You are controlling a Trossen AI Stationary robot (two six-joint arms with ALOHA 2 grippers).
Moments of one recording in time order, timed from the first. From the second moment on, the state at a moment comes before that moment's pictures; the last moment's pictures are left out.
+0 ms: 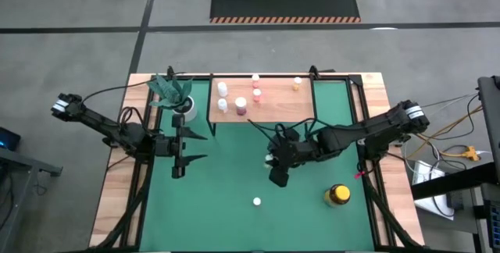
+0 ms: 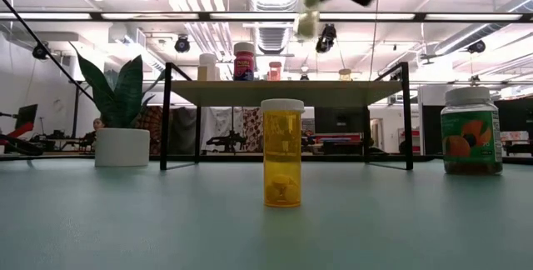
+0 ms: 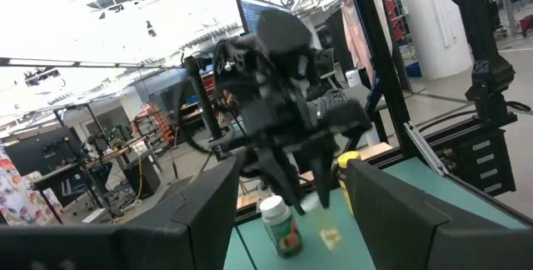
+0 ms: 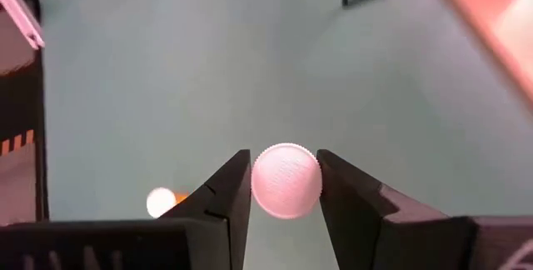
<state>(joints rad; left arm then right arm) -0.41 0.70 0.48 0.44 -0.34 0.43 0.27 1.60 1.41 -0.69 0.24 0.55</state>
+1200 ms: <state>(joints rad) -0.41 0.70 0.48 0.44 -0.34 0.43 -0.05 1.64 1.54 -0.71 0.23 0.22</state>
